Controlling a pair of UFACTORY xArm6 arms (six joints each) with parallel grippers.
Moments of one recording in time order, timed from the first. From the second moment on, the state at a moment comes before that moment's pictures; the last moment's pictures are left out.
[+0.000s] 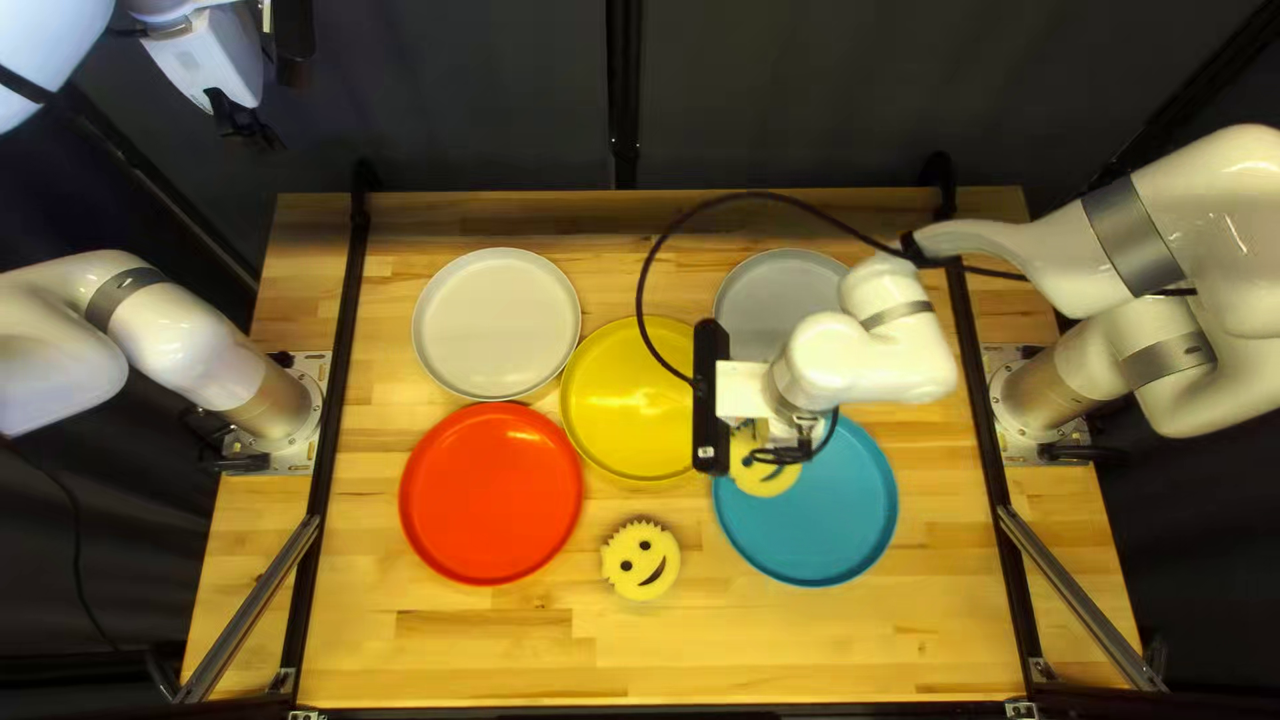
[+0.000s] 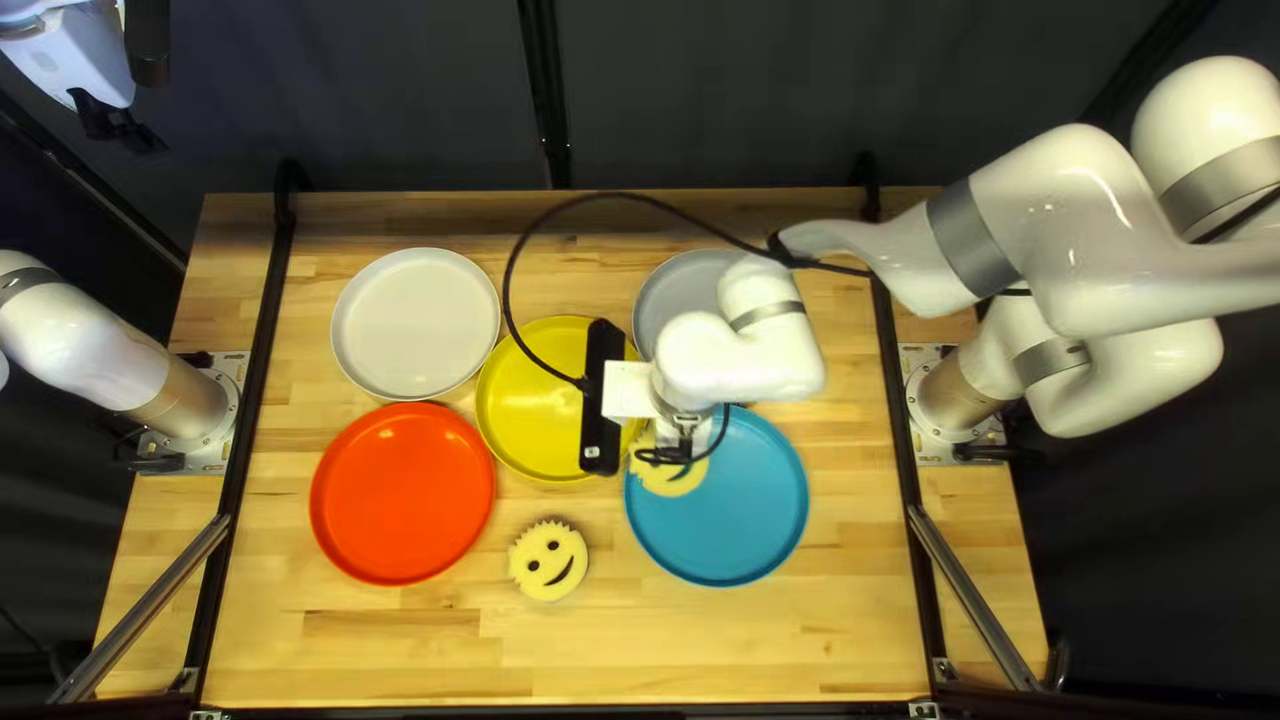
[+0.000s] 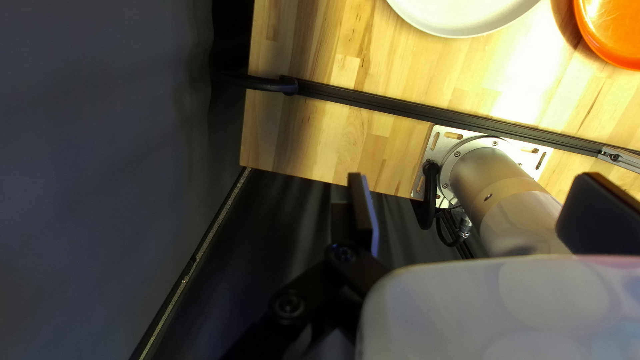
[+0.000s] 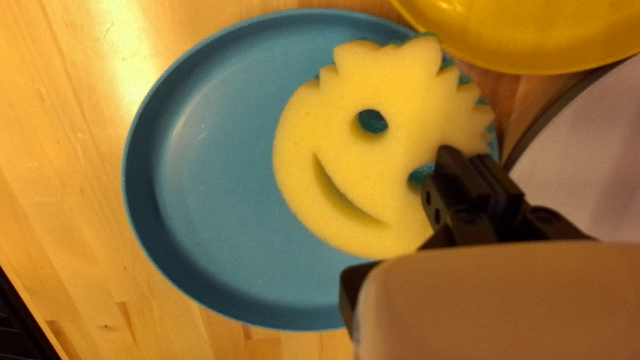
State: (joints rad) left arm 0.96 -0.86 -0.94 0.00 1.73 0.80; right arm 0.11 0.01 -0.81 -0.07 0.78 0.17
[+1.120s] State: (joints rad) left arm 0.96 -0.86 -0.94 0.00 1.73 0.80; right arm 0.02 0.20 -0.94 -0.17 0.59 0.07
